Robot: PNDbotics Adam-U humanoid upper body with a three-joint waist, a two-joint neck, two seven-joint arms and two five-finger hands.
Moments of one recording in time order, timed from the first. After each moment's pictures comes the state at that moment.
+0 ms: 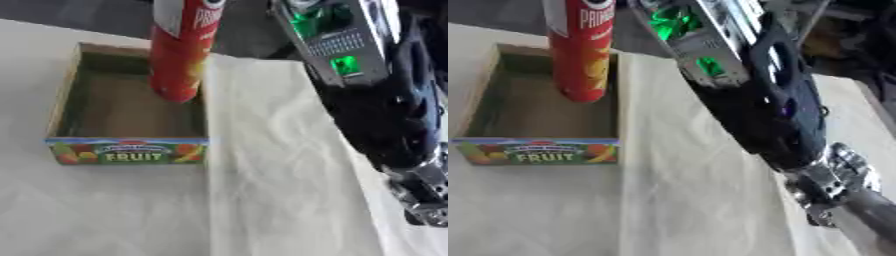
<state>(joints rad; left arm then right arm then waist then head) -0.31 0.31 -0.12 -1.94 0.23 0.10 -0.28 -1.12 -0.64 0.30 -1.98 0.87 0.76 0.48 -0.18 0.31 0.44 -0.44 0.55</state>
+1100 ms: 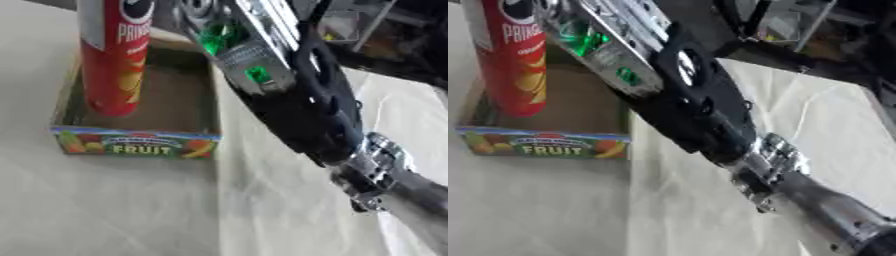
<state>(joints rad) -0.34 0.30 -0.14 -1.95 0.23 0.11 -0.30 -1.12 -0.60 0.36 -1.90 0.86 0.82 0.39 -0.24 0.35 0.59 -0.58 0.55</state>
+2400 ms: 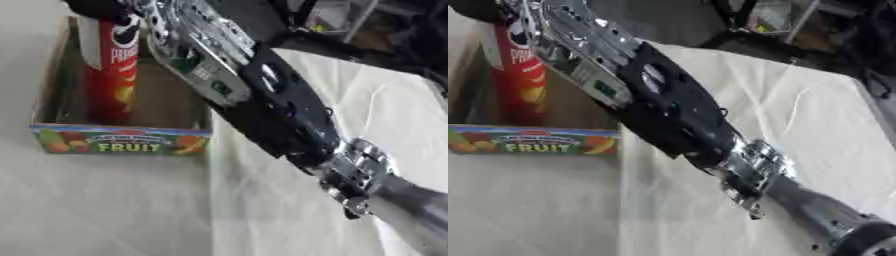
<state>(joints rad) -0.35 0.29 -0.14 -1.95 0.22 0.12 -0.30 -1.09 -0.59 0.38 -1.77 0.92 0.78 0.29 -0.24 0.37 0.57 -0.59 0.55</state>
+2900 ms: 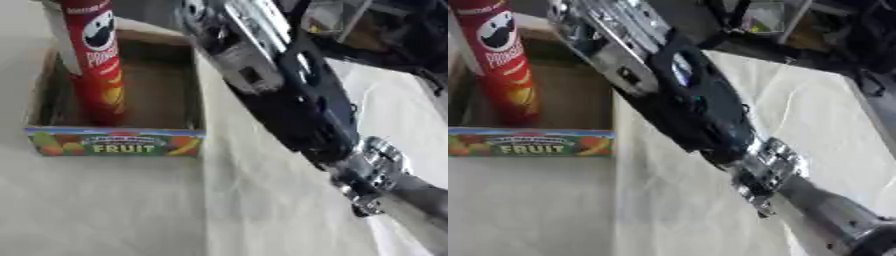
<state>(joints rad) -0.31 0.29 -0.14 -1.95 0.22 0.12 -0.29 -1.06 -0.64 0.28 -1.95 0.84 0.82 0.26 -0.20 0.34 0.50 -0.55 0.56</state>
